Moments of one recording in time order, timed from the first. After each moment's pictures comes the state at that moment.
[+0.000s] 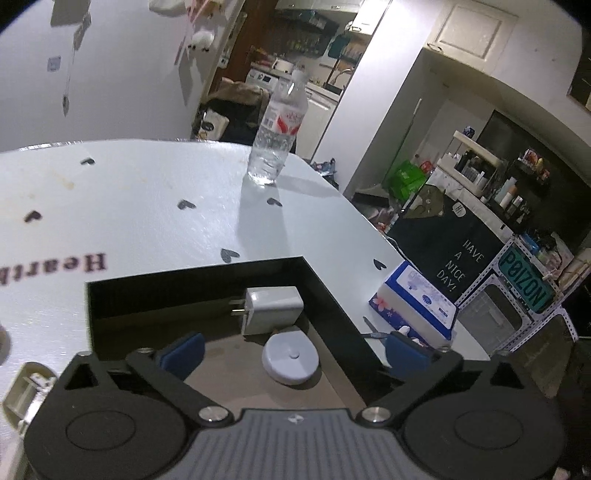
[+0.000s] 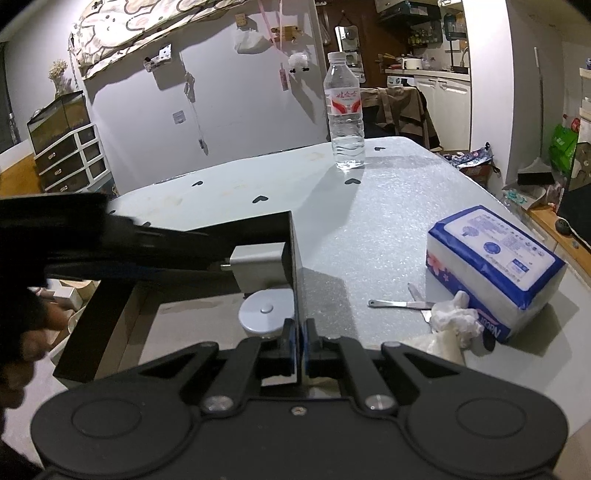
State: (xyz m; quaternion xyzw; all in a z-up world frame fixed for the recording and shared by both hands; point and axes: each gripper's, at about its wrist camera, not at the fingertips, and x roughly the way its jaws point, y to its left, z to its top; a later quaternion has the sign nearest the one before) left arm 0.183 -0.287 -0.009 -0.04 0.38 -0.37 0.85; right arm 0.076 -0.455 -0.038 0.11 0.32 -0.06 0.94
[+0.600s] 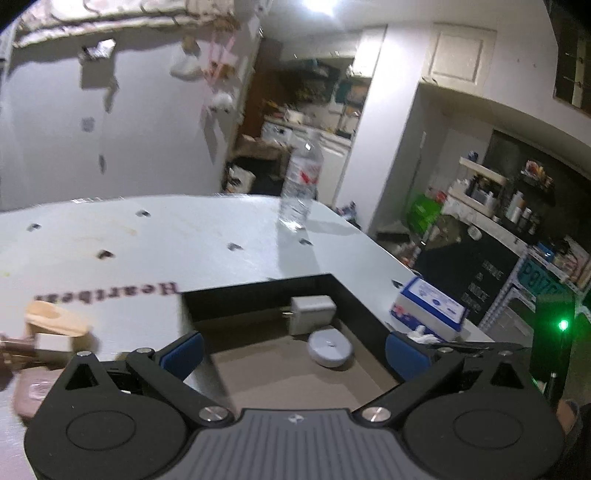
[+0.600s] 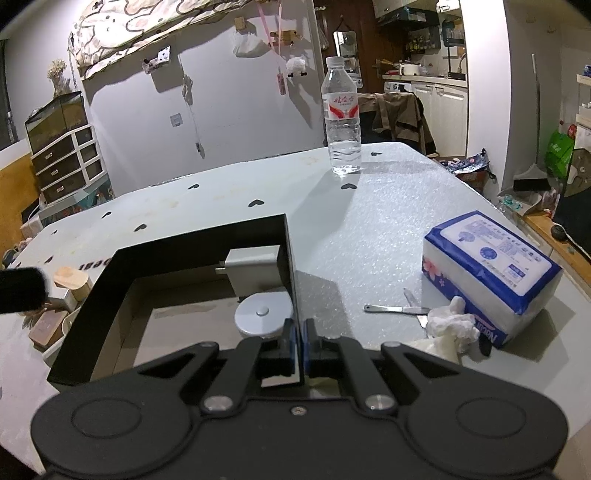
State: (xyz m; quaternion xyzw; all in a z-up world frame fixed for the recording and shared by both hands) left arm 0.112 -0.214 0.012 -0.02 0.29 -0.32 0.90; right arm 0.074 -0.453 -0.040 0.11 0.31 -0.06 0.94
